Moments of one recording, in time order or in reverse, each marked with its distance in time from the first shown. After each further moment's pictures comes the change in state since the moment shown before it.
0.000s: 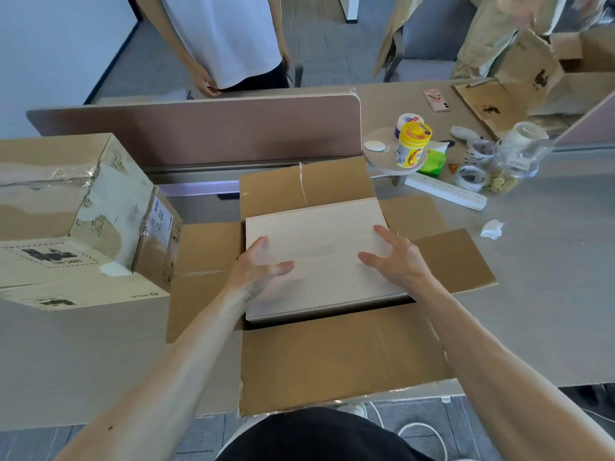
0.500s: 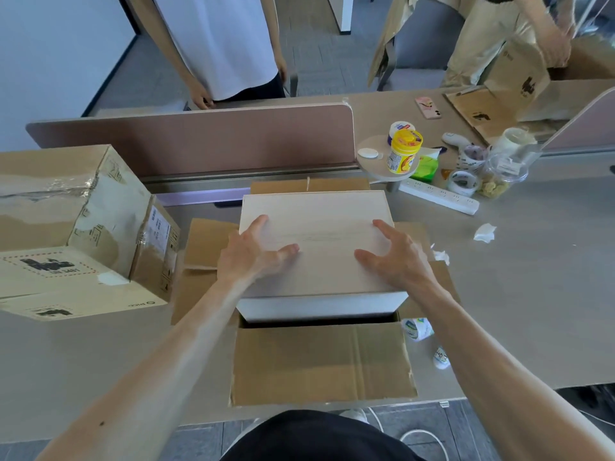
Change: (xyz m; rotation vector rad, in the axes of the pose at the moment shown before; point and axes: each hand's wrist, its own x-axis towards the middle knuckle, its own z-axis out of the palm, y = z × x) left_hand -0.008 0.058 -0.007 0.629 0.124 0.115; right_hand -0.023 -0.025 -0.021 -0.095 0.091 -0.047
